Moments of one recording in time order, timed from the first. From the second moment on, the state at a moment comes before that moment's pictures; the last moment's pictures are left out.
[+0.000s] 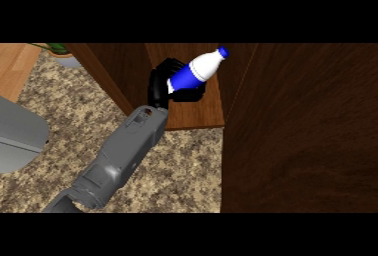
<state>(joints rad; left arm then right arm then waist) -0.99 0.01 -0.36 -0.37 0.43 0.70 -0.38 1.07 -0.33 0.20 -2.47 -0.09 0.35 -0.53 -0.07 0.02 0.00</state>
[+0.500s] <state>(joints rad) -1.10 0.01 -0.34 -0.19 0.38 0.82 -0.42 1.07 -0.32 0.20 -2.47 -0.11 0.37 -0.54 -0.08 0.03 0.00</state>
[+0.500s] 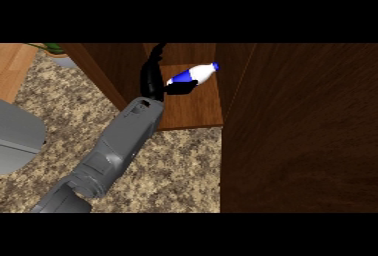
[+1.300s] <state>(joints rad) -1.09 0.00 -0.21 -0.39 0.57 0.49 -0.68 1.06 -0.32 0.22 -2.47 -0.11 0.40 -0.53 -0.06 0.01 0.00</state>
